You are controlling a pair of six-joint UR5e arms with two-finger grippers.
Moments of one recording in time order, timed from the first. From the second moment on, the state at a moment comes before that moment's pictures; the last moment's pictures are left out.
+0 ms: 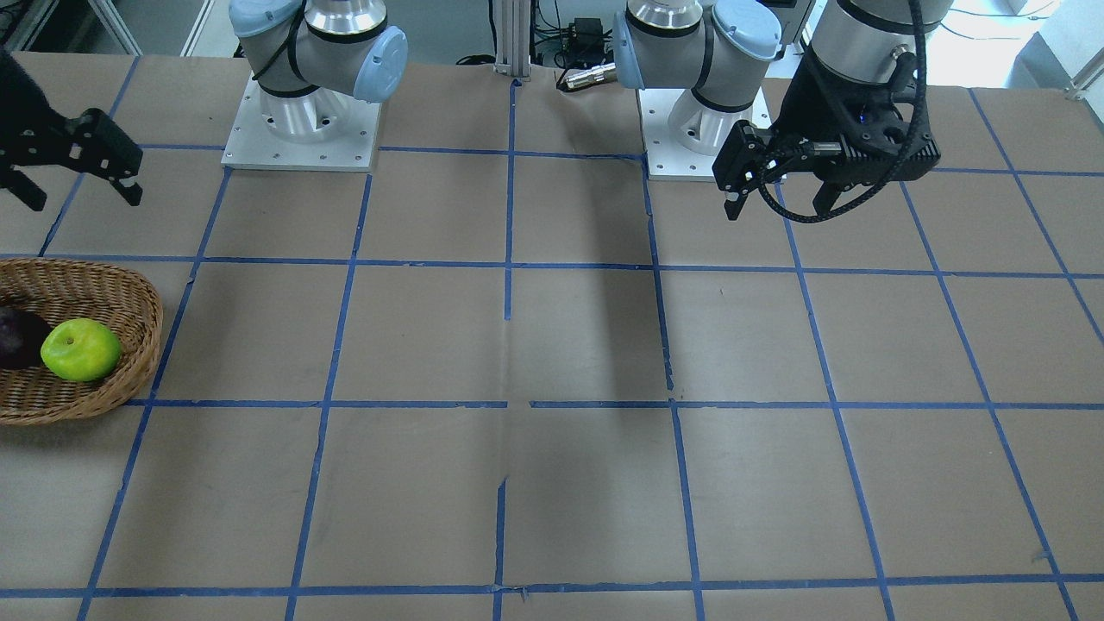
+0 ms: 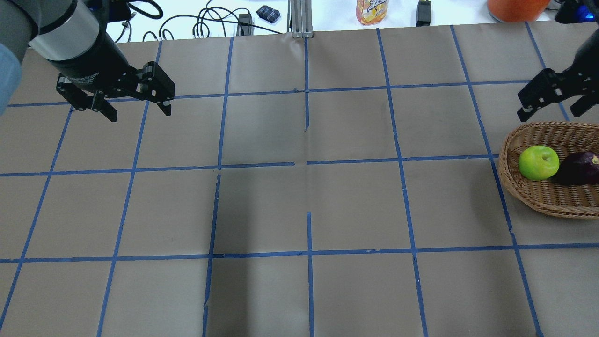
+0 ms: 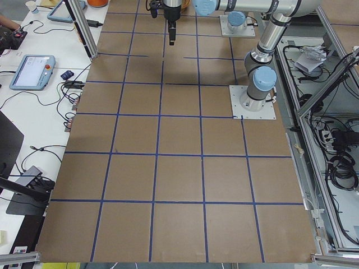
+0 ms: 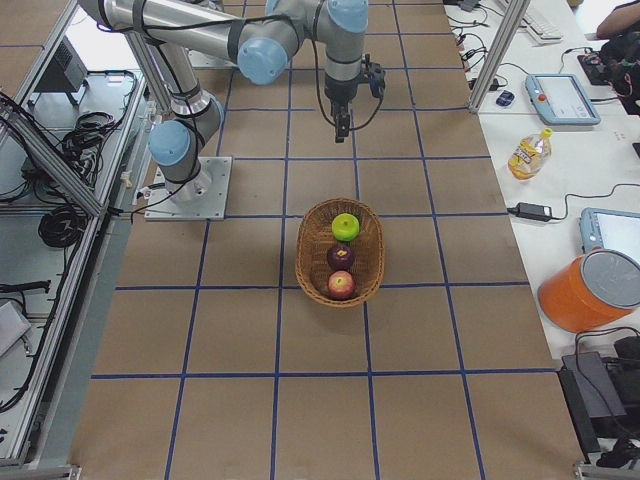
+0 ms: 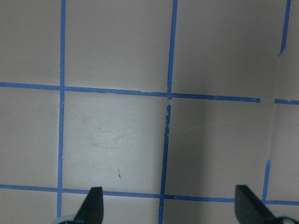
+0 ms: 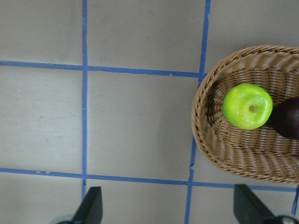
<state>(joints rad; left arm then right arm) -1.52 -1.52 -1.58 -1.56 1.57 -0.03 1.27 -1.65 1.62 -1.51 -1.55 -0.33</state>
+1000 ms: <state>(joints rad) -1.52 -1.52 -1.58 -1.56 1.57 -0.03 1.62 -1.51 1.41 -1.48 -1.54 0.10</state>
